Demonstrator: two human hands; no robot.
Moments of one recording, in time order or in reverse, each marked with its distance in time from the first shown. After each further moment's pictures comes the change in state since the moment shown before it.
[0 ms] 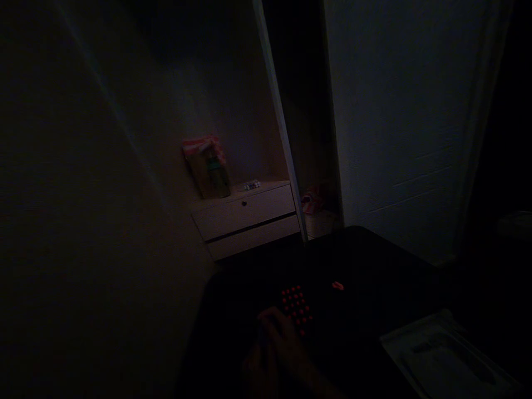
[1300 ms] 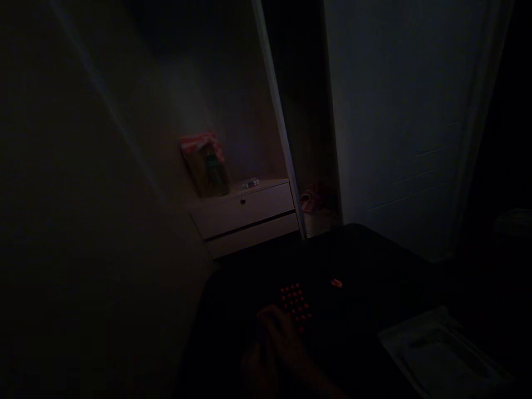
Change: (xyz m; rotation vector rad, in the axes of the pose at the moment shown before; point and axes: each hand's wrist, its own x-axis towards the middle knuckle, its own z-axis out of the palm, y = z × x) left_hand -0.002 0.012 -0.004 -0.031 -0.002 -0.035; right_hand -0.001 -0.004 0.001 -0.009 -0.003 -0.014
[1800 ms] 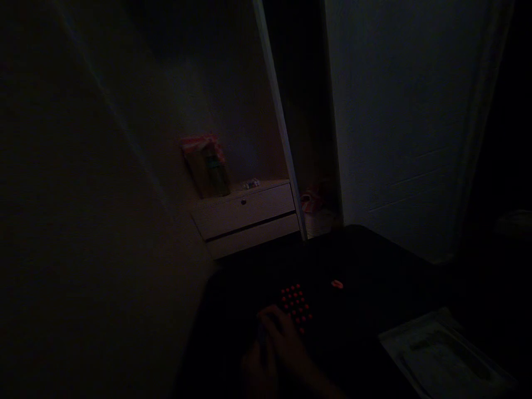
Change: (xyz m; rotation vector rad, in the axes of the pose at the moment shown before) left_hand 0.001 0.002 -0.003 -0.012 -0.031 -0.009; right_hand -0.001 0.000 -0.001 0.000 0.012 0.016
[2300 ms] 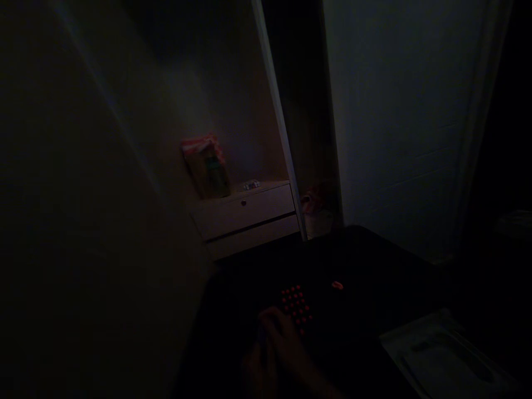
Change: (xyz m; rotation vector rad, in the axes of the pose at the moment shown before) left_hand 0.002 -0.001 0.003 -0.020 0.067 0.024; right_hand 0.002 0.001 0.000 0.007 0.000 -0.004
